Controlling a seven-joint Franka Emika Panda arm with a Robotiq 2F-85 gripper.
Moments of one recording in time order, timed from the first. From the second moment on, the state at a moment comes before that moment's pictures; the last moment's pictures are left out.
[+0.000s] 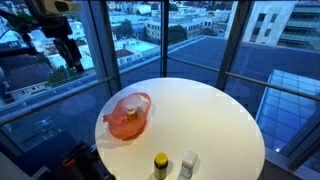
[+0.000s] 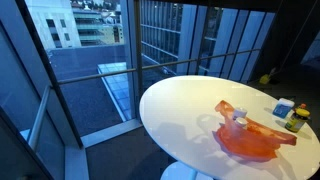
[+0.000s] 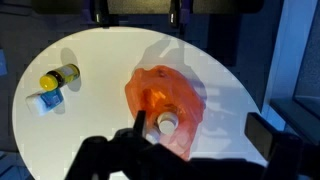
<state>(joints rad) 0.11 -0.80 0.31 -2.62 0.07 1.83 0.35</state>
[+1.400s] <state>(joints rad) -0.08 -0.59 0.14 -2.59 -0.02 2.07 0.35</state>
